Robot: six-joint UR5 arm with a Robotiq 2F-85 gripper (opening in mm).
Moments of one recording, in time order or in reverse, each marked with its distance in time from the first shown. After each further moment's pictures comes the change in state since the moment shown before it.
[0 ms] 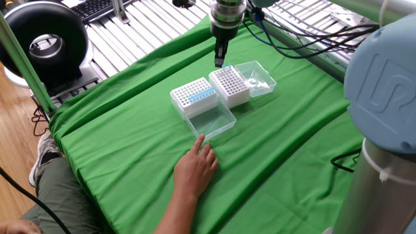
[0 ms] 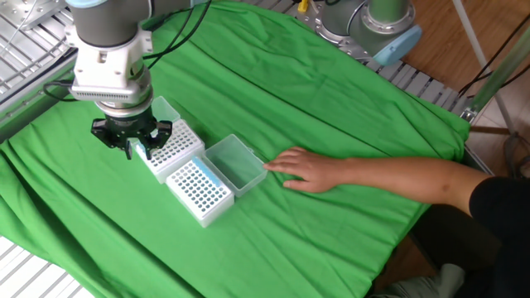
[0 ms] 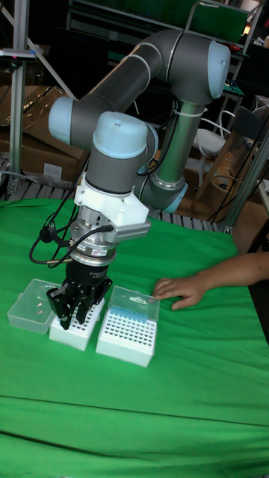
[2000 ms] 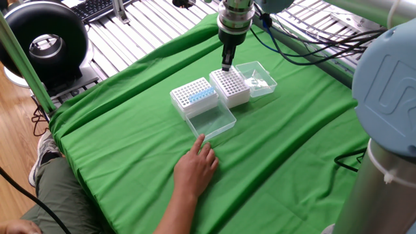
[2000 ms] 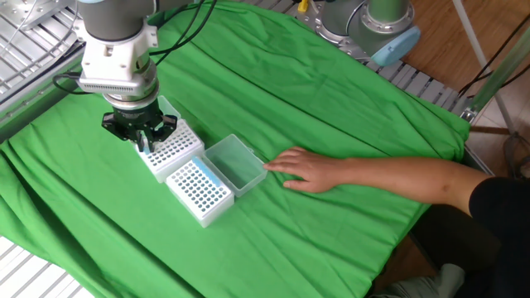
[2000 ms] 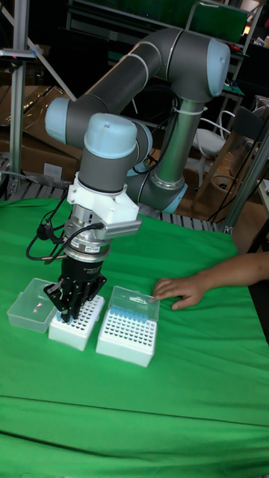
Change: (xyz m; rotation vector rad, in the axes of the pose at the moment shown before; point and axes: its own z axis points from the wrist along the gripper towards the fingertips) arm 0.020 0.010 0.005 -0.017 0.005 0.024
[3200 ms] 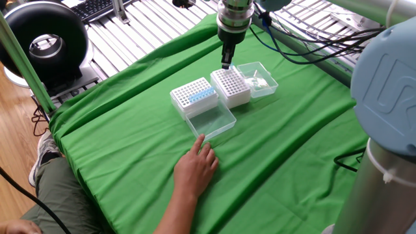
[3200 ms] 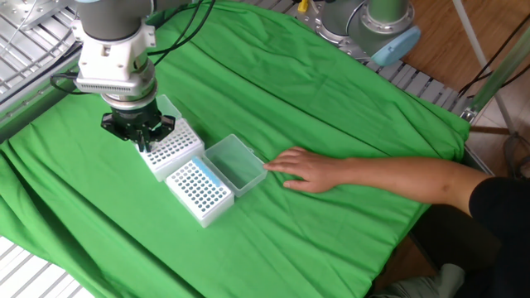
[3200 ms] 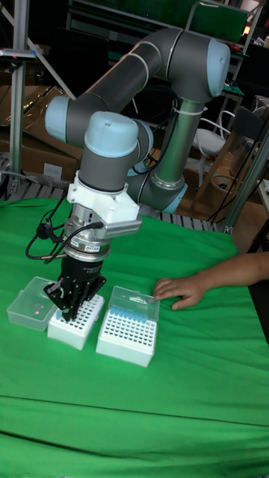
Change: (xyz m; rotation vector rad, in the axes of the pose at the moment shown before) arm 0.001 -0.002 -0.007 0.004 0.020 0.027
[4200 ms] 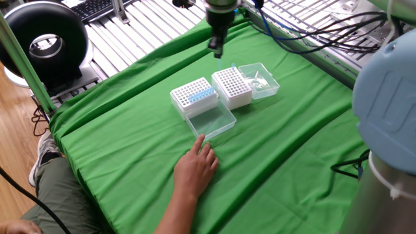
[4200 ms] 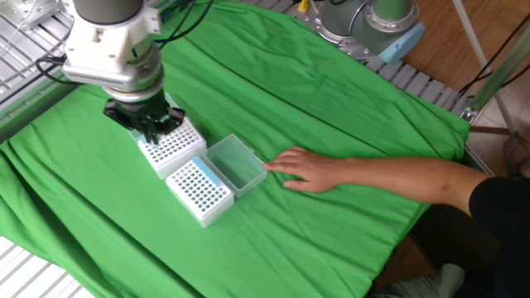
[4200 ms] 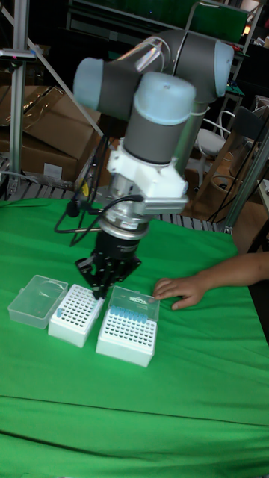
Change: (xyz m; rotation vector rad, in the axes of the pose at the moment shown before) arm -0.043 0.044 -0.075 -0.031 0.058 0.178
